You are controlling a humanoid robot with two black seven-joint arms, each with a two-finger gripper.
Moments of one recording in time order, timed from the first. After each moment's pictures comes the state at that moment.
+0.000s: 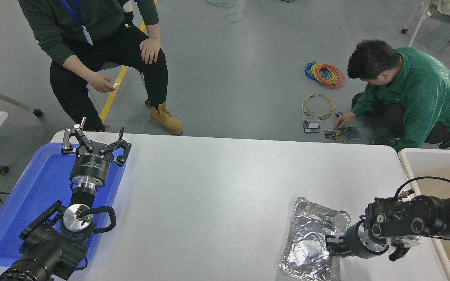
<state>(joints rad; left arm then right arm) -0.50 0.13 -1.12 -0.54 -0.09 -0.62 -0.36 1.16 -0.41 -0.85 1.19 -0.47 0.13 -0.16</state>
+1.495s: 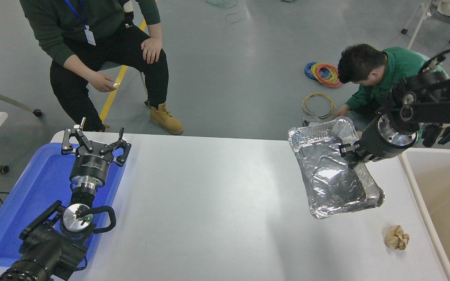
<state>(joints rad) -0.50 0.13 -1.12 -0.54 -0.09 -0.62 -0.36 2.01 -0.46 -1.06 1.32 -0.41 0.62 -0.17</state>
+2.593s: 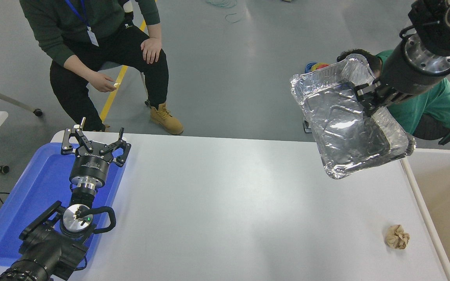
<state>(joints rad) -0.50 0.13 -1.12 -0.54 -0.09 -0.62 -0.36 2.24 -0.48 -1.09 1.25 -0.40 0.78 -0.17</state>
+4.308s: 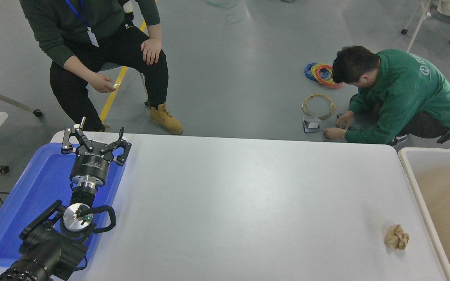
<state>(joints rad) -0.50 0.13 -1.12 -0.54 -0.09 -0.62 -0.36 0.93 -0.66 -0.83 0.19 -0.31 0.20 -0.20</state>
